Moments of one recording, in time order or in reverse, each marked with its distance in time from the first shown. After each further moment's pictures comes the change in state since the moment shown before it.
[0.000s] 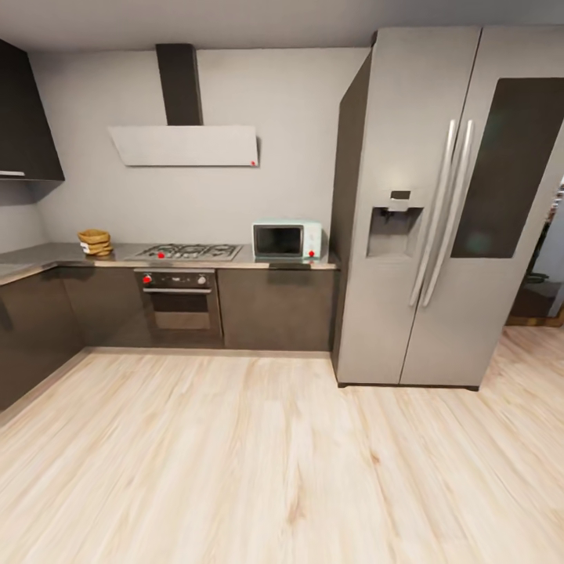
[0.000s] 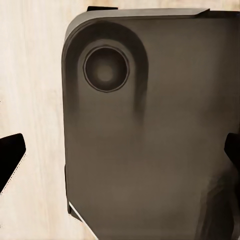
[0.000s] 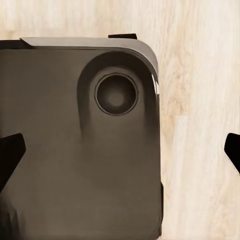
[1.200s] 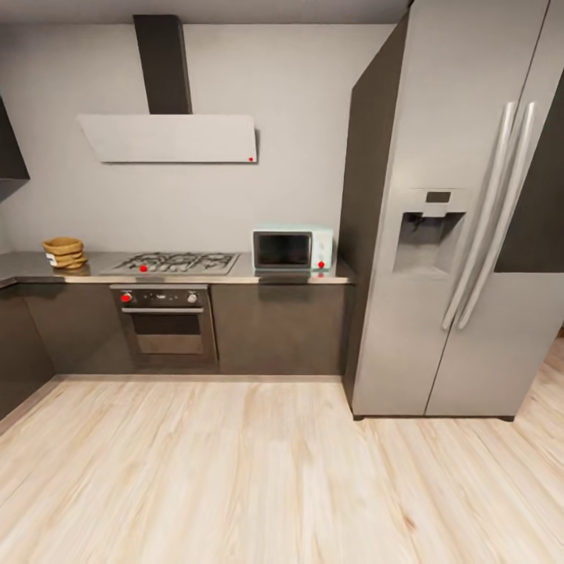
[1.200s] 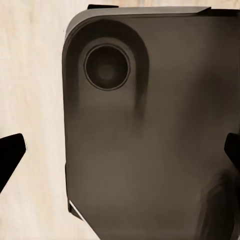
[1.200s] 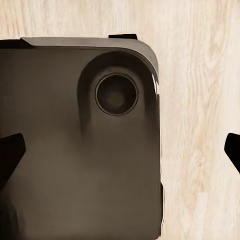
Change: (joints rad) left arm 0.000 0.001 0.000 0.000 0.001 0.005 0.000; right arm 0.000 0.000 0.002 0.000 0.003 0.000 0.000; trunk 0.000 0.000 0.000
